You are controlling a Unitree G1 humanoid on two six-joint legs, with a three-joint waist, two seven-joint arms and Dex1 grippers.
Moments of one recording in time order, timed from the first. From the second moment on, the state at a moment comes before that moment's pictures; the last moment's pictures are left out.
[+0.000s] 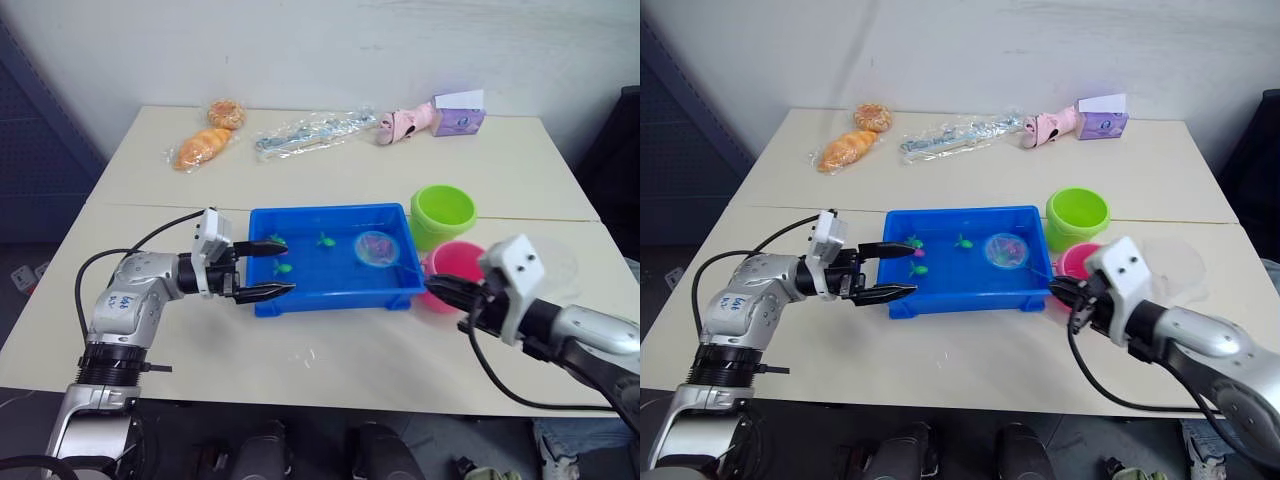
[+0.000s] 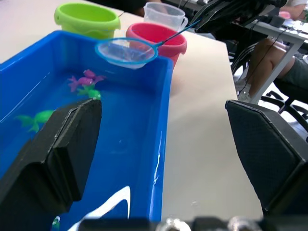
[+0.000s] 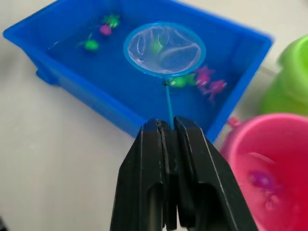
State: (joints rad) left arm -0.49 0.59 0.03 0.12 -0.50 0.37 -1.21; right arm -0.10 -0.95 -0.15 -0.67 1.01 0.87 0.23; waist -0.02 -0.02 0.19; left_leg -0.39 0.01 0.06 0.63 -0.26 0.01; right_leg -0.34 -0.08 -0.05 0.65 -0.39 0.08
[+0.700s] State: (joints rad) left arm -0.43 0.59 0.04 0.04 -0.50 0.39 -1.16; right arm -0.33 -0.57 -0.07 -0.44 0.92 1.05 -0.02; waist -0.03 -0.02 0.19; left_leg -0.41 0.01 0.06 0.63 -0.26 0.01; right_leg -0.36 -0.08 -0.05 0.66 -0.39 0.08
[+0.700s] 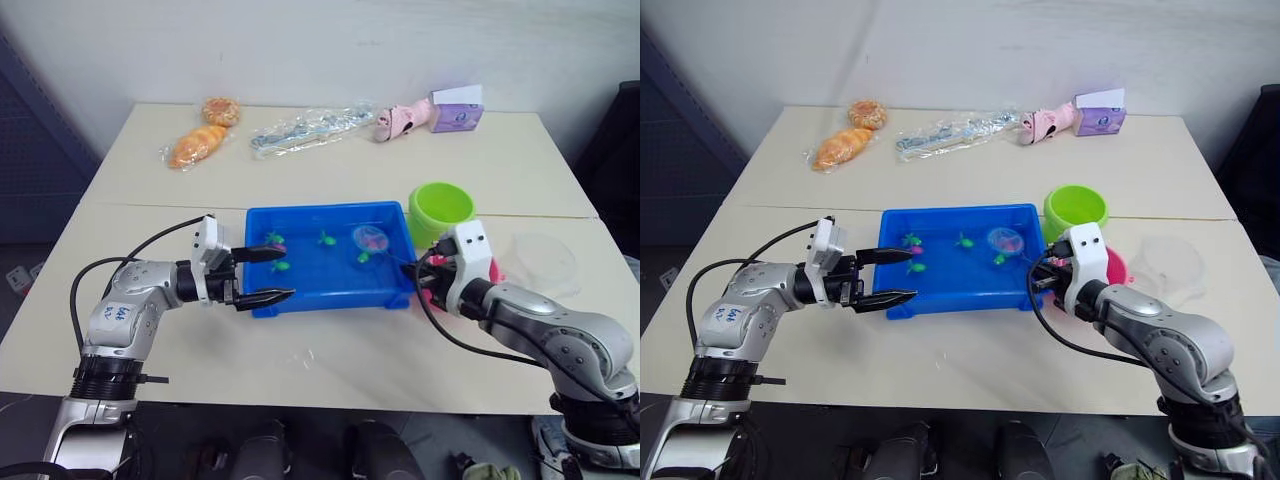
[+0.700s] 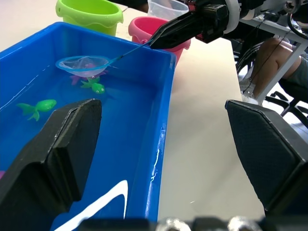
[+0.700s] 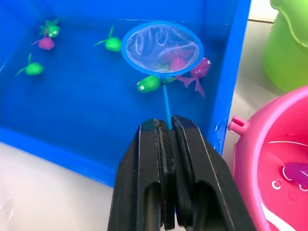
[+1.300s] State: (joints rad) left arm -0.43 0.60 0.04 0.04 -0.50 0.40 -1.16; right arm -0.32 -0.42 -0.12 -0.46 0.93 1.18 -0.04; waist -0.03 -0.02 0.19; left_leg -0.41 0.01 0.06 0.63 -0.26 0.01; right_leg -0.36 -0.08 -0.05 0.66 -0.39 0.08
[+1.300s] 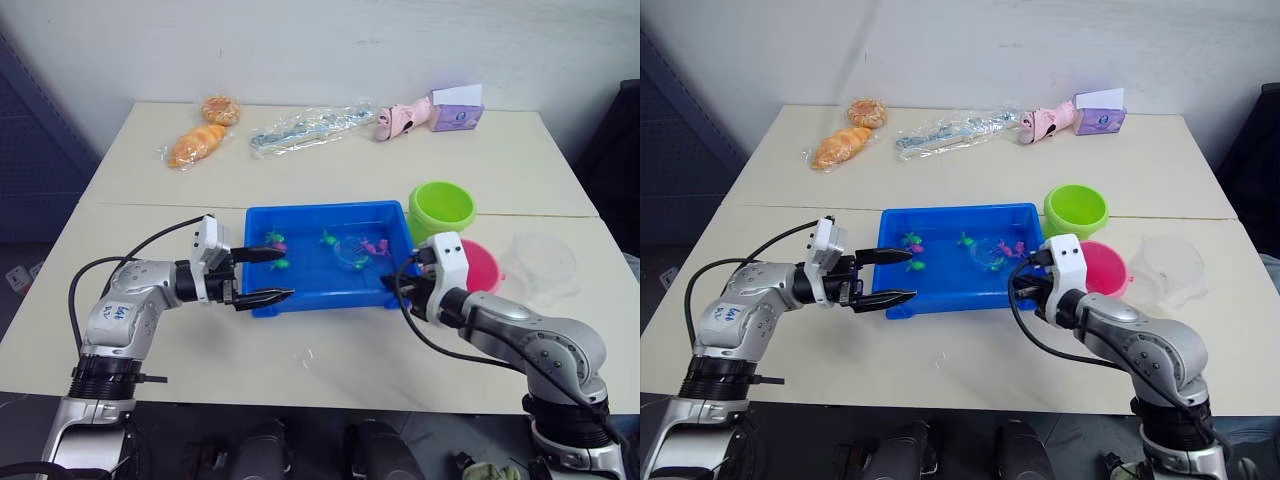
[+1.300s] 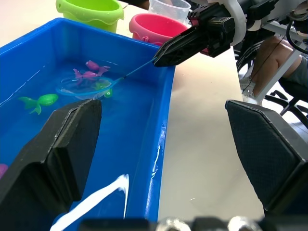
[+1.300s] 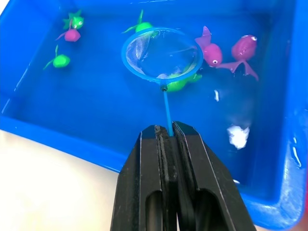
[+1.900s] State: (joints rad) left arm -0.43 0.60 0.04 0.02 -0.50 0.41 -1.16; right arm -0.28 -0.44 -0.17 -0.56 0.97 1.17 0.05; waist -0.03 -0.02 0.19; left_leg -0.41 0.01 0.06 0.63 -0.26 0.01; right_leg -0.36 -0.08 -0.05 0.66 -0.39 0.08
